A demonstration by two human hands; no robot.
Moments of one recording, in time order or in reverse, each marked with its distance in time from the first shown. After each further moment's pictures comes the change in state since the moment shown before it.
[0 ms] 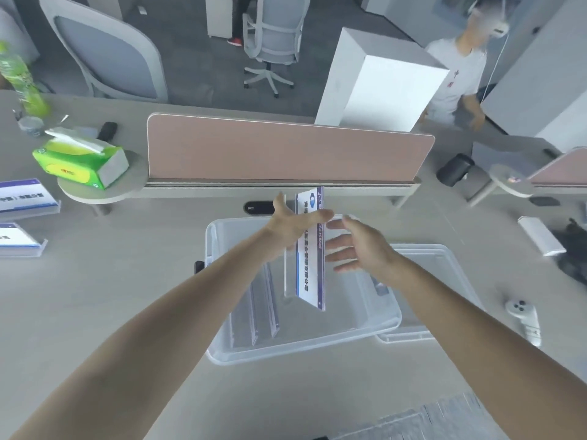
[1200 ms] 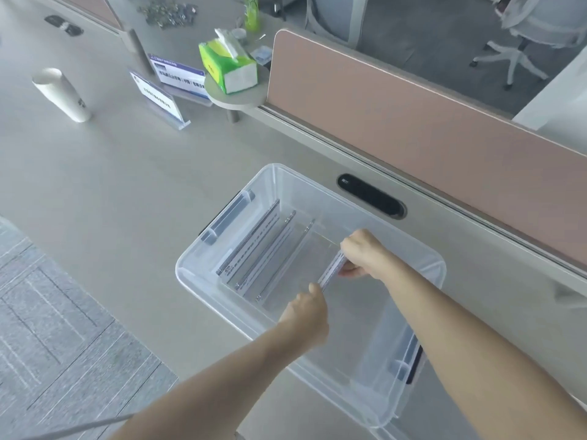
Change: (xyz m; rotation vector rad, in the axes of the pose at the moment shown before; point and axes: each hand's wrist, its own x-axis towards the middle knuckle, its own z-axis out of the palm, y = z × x) left_hand 0.023 -0.126 0.146 0.677 0.377 -0.528; right_hand 0.199 0.059 0.015 -0.613 -0.464 0.105
